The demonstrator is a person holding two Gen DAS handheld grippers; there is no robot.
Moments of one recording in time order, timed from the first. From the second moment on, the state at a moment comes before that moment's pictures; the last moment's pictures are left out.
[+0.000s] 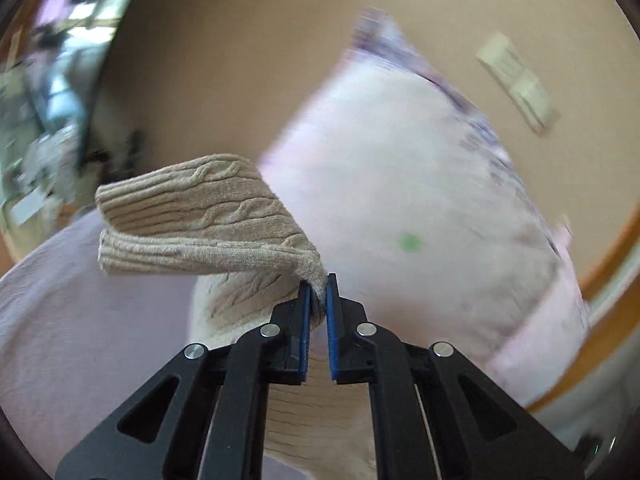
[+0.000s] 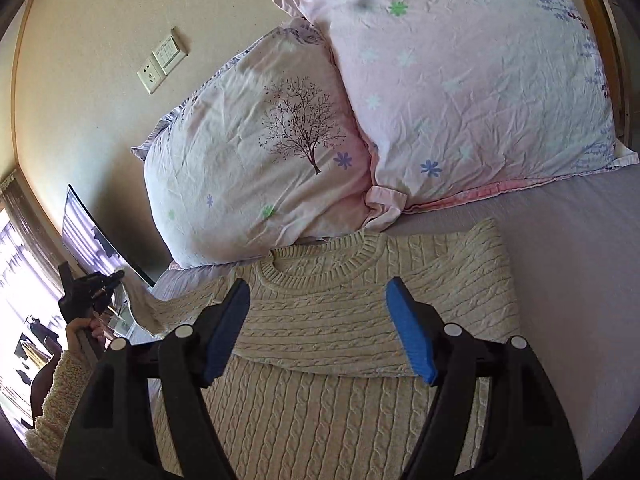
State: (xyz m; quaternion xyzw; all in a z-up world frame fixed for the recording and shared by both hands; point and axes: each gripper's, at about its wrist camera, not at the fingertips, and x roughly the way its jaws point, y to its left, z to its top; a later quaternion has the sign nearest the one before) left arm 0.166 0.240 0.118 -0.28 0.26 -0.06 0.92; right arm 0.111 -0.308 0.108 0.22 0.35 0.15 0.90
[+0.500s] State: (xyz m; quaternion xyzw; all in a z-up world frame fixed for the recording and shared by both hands) left arm 0.078 0.054 0.060 -0.08 0.38 -0.24 0.89; right arm 0.137 -0.359 0.040 0.27 0.45 0.06 0.85
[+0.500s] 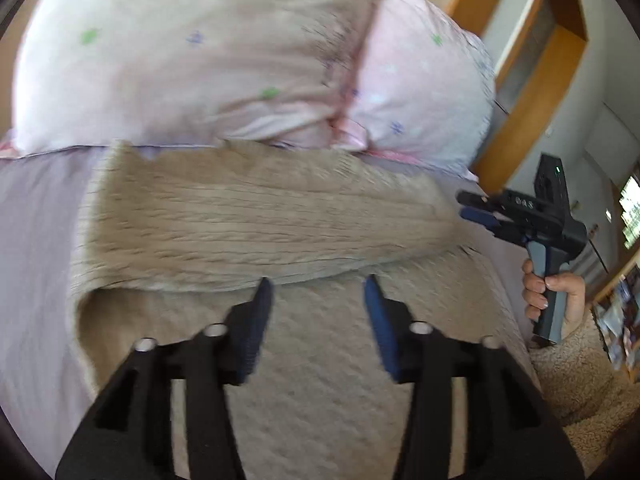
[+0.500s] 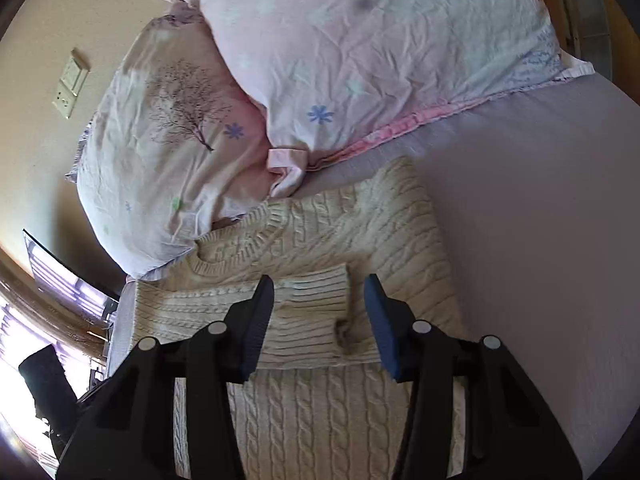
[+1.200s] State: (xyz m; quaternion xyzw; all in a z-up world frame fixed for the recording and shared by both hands) left arm -0.031 0.167 -0.006 -0.28 0.42 -0.23 0.83; right arm 0.055 -0.412 0.030 0.27 0.47 0.00 0.84
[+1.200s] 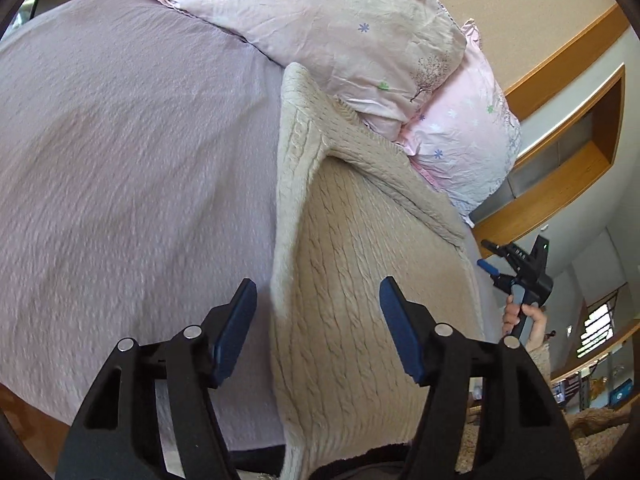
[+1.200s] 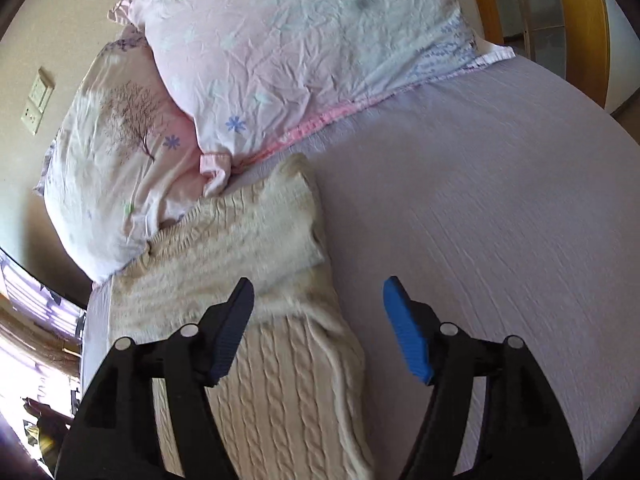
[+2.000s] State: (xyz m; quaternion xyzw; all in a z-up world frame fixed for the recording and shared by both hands) left arm 0.001 0.155 0.052 -0.33 0.34 -0.29 0.83; right arm 0.032 -0.380 0.097 0.33 0.33 0.23 0.85
